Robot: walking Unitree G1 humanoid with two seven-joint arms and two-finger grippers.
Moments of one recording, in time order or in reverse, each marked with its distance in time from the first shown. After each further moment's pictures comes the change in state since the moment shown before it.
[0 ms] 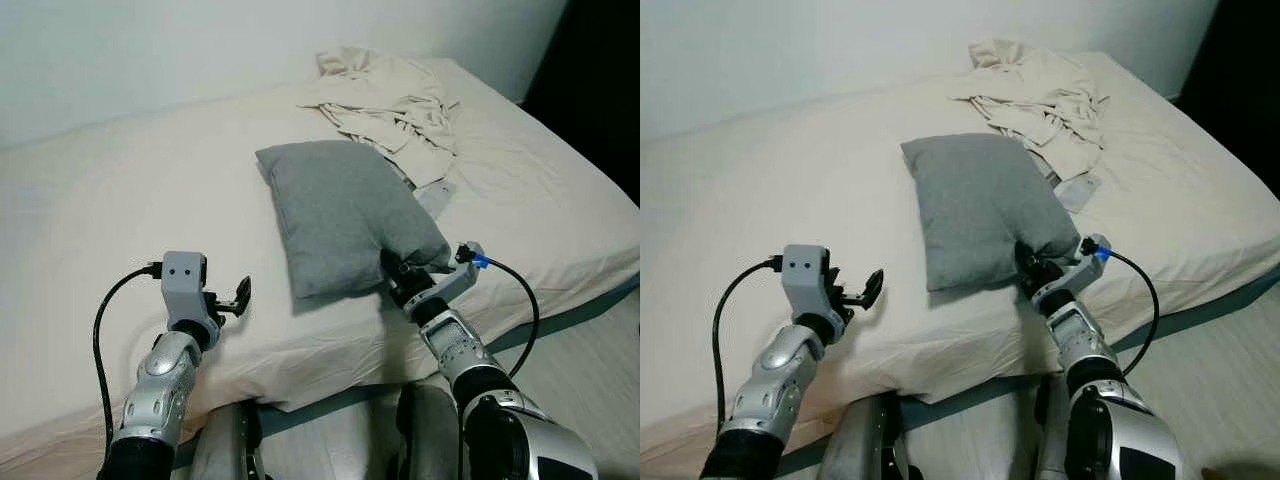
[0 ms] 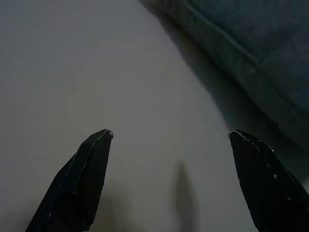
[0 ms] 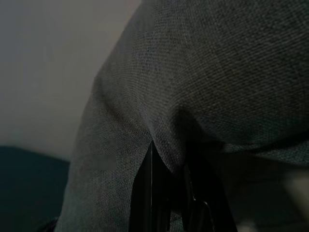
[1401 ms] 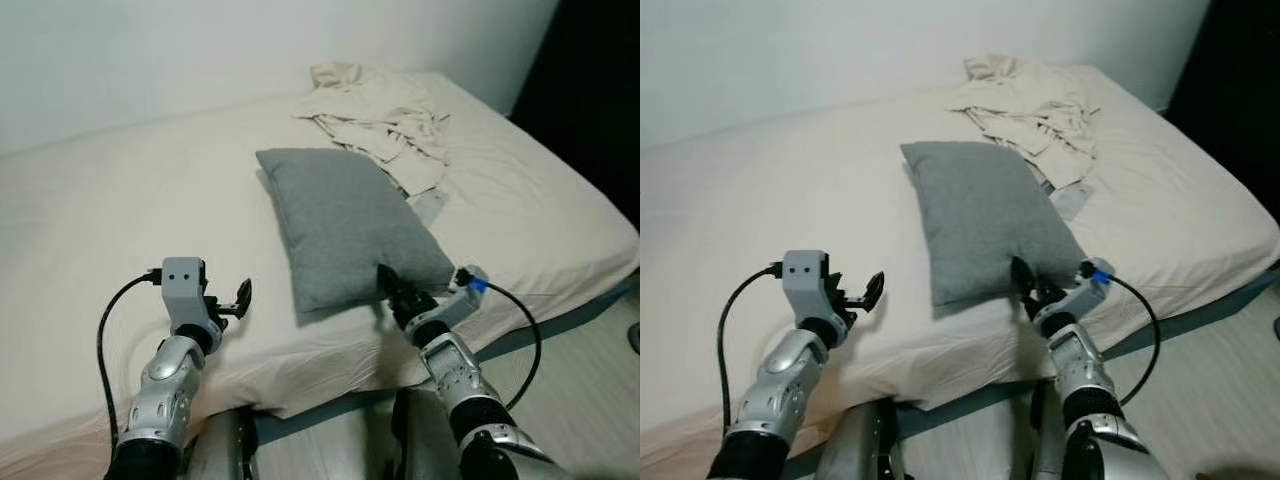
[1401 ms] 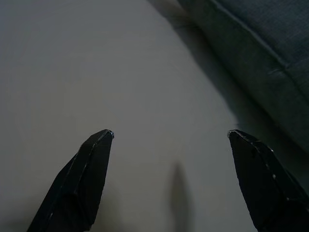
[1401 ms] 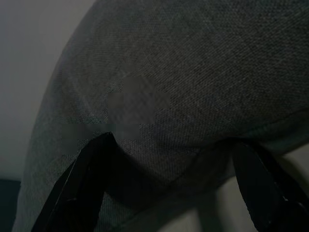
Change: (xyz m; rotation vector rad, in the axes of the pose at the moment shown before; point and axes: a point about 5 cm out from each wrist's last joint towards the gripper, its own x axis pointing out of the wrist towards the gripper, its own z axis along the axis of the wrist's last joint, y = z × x) left arm -0.006 0.006 -0.010 -0.049 0.011 0.025; right arm -0.016 -0.016 -0.015 -0.004 -0.037 -0.213
